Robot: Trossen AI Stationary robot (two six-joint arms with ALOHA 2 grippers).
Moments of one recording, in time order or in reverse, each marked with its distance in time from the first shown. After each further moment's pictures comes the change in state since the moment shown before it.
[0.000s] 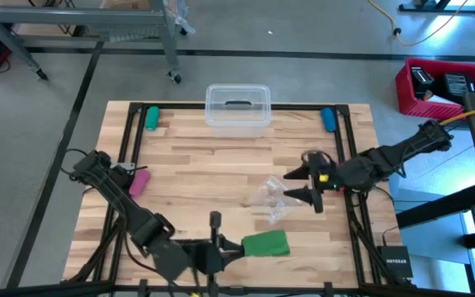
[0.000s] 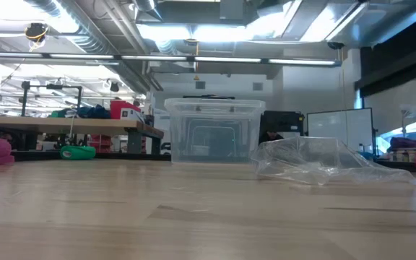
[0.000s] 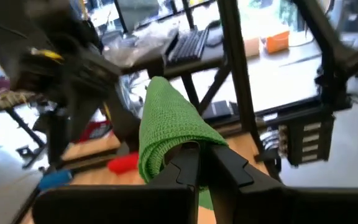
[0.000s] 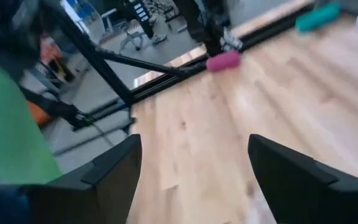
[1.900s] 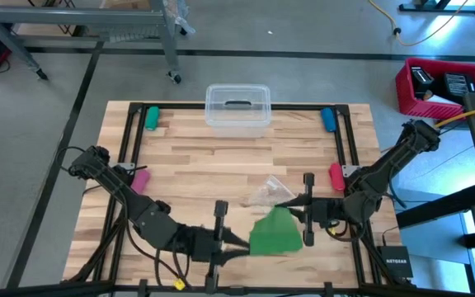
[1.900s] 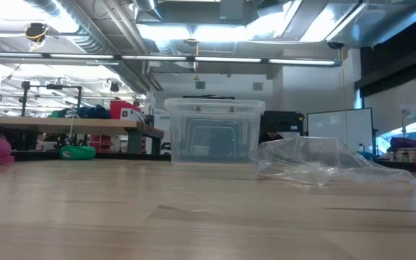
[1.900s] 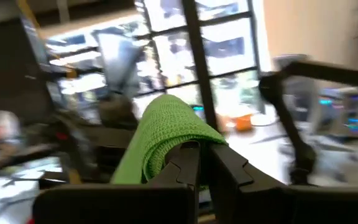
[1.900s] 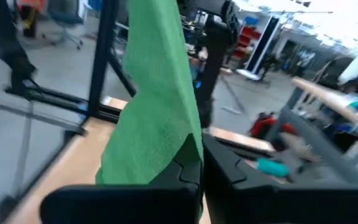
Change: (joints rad) left arm 0.061 -0.048 -0.001 0.344 0.233 0.157; right arm 0.260 0.243 0.001 0.507 0.383 -0.866
